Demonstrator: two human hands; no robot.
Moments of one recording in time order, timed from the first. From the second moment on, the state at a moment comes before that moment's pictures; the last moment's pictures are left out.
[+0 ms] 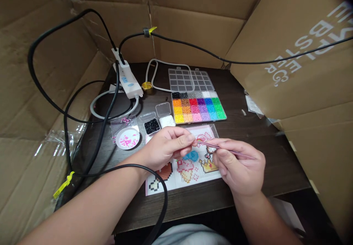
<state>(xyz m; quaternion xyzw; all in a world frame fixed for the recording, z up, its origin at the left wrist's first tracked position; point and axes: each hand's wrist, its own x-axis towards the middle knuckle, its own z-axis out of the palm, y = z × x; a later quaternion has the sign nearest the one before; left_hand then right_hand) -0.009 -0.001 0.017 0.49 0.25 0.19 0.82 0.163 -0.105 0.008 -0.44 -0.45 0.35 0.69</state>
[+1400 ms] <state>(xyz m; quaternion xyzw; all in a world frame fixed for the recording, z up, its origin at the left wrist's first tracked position) -0.001 0.000 0.021 0.47 0.32 0.26 0.78 0.207 -0.148 -0.017 -0.71 -0.39 0.25 0.54</state>
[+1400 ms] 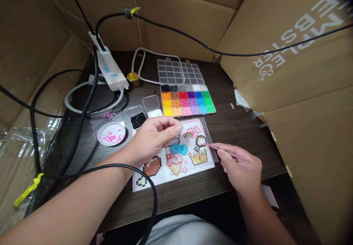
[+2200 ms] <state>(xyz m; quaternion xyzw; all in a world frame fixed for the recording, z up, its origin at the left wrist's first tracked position) -0.006 0.001 0.006 0.43 0.24 0.33 0.81 0.188 0.027 0.030 -0.59 -0.50 0.25 0.58</state>
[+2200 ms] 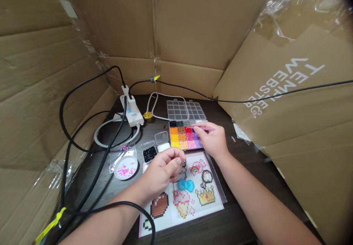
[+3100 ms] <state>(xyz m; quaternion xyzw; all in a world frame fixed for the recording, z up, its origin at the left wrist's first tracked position) -0.006 -0.002 0.008 0.45 0.26 0.30 0.80 0.169 0.042 -0.009 -0.62 -0.49 0.24 0.56</state>
